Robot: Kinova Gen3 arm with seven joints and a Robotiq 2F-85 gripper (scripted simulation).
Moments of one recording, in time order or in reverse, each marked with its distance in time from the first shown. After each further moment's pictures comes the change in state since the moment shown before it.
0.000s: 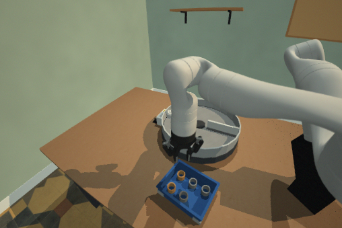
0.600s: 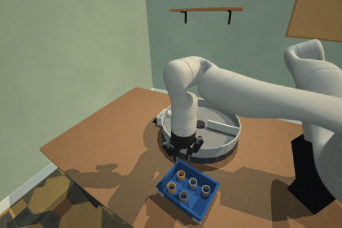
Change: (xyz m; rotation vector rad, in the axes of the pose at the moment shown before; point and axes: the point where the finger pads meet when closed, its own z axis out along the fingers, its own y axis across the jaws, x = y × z) arm 0.000 0.000 0.000 0.000 0.000 0.000
